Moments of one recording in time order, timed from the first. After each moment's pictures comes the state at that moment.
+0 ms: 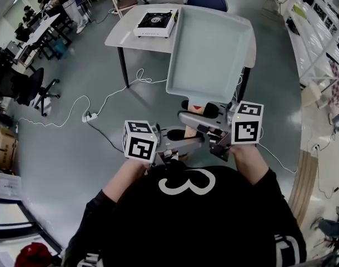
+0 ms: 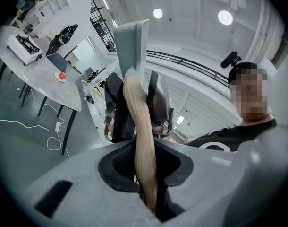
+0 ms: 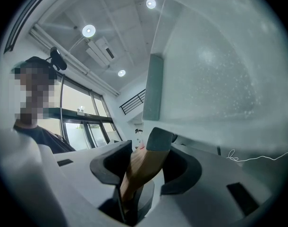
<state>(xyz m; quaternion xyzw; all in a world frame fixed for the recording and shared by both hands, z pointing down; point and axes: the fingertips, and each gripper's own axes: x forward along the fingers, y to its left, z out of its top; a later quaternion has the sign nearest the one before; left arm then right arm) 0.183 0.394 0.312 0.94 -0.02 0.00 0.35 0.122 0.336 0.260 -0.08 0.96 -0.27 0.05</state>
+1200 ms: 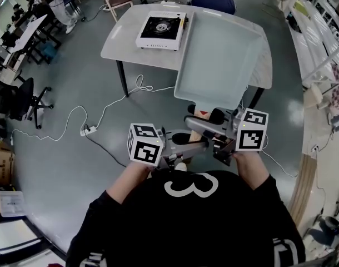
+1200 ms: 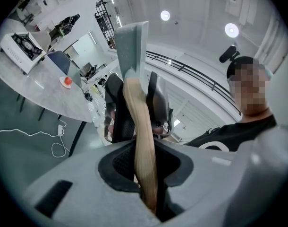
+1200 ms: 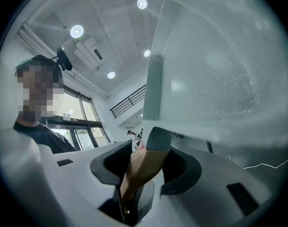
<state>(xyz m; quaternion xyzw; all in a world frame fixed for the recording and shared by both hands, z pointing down) 0.103 0.217 0.325 0.92 0.02 -0.01 0.38 0.047 0.152 0.276 -0.12 0.95 -0.30 0.06</state>
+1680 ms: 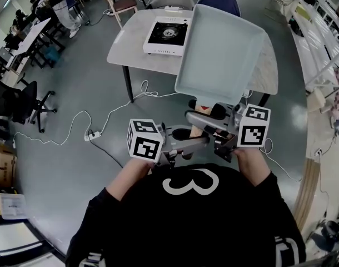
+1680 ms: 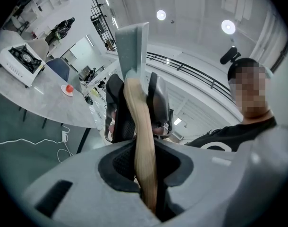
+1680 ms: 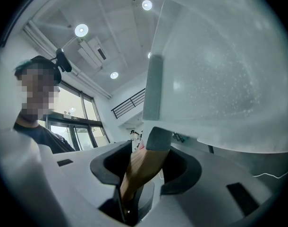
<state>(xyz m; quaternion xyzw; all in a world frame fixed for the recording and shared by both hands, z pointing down) 0.069 0.178 0.306 0.93 0.01 0.00 0.36 0.015 0.115 0.253 -0.12 0.95 -0.27 0.07</state>
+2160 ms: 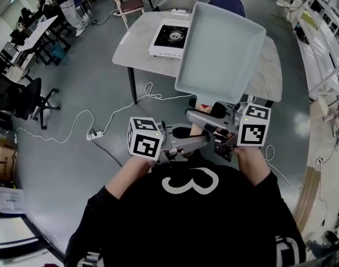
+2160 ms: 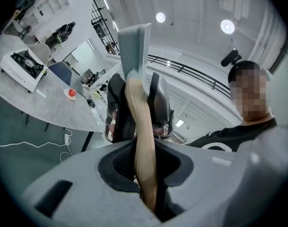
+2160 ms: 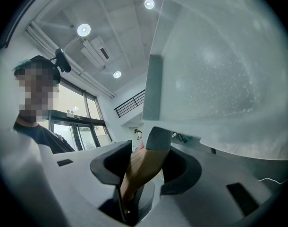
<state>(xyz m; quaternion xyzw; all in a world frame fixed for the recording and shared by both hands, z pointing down) 0.067 0.170 0.313 0.93 -0.01 -0.01 0.35 0.011 0.111 0.258 -0.10 0.96 -0.26 0.07</state>
